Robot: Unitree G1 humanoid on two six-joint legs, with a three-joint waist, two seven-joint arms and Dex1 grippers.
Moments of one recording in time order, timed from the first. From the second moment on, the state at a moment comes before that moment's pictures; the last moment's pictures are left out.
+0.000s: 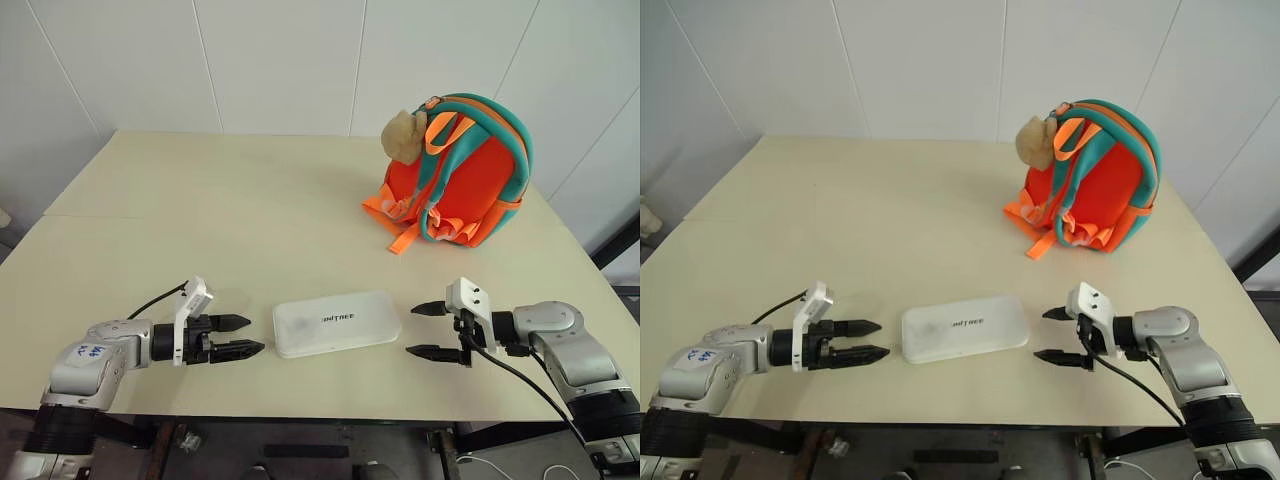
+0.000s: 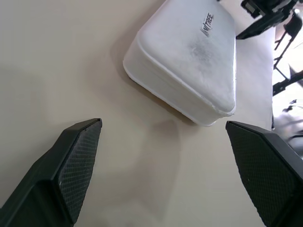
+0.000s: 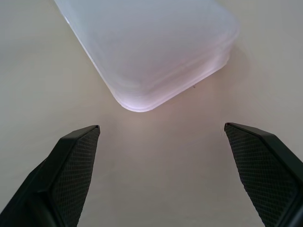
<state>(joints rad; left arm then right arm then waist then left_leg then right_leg) -0.35 0.74 0.09 0.03 -0.51 0.82 -1.08 -0.41 -0.74 0.07 0.14 0.22 0.27 1.28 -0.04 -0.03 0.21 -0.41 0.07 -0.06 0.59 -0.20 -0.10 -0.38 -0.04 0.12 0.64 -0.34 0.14</state>
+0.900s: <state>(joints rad) -0.58 0.59 0.25 0.23 -0.92 1.60 -0.67 -0.49 -0.72 0.15 0.13 0.19 0.26 1.29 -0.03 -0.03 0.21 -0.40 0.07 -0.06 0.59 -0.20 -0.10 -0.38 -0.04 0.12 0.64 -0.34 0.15</state>
